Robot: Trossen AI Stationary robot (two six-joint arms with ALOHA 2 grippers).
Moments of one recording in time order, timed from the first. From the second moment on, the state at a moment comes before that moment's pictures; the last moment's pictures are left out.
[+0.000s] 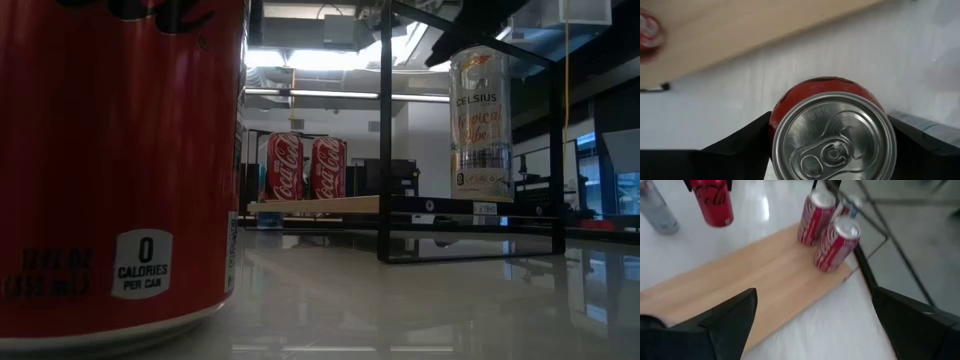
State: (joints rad) left arm 0.02 1.46 1.23 -0.98 0.00 -0.13; right arm -0.28 1.05 1.11 -0.68 0.02 -0.22
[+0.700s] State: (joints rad) left arm 0.21 1.68 1.64 -1.02 0.02 0.11; right arm -0.46 0.94 0.68 -0.06 -0.24 -0.23
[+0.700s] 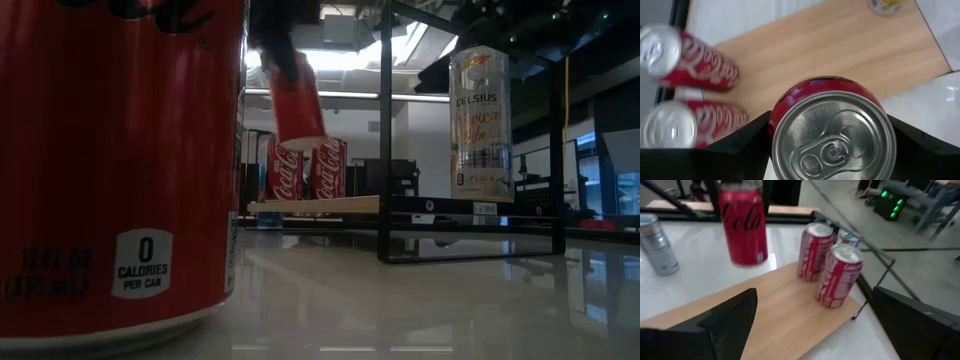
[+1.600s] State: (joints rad) left arm 0.30 1.99 1.82 -0.98 0.07 0.27; right arm -0.50 1.09 0.63 0.06 -0.33 -0.23
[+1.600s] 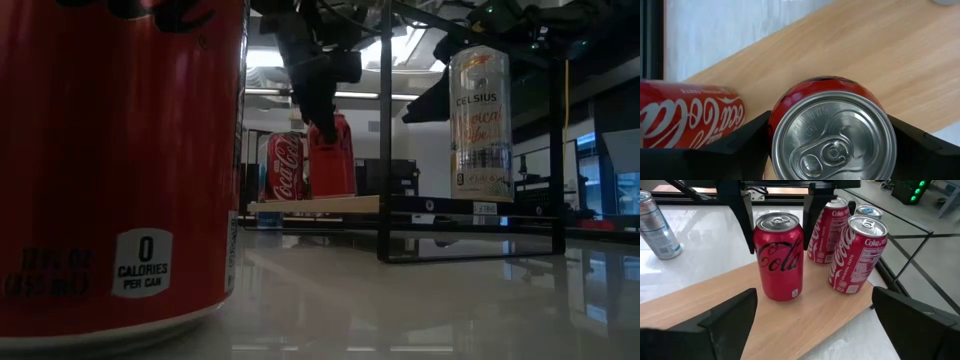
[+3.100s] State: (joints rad) left arm 0.30 1.77 1.82 -1.07 0.01 0.27; right arm -0.50 1.09 0.79 0.05 -0.35 -0.20
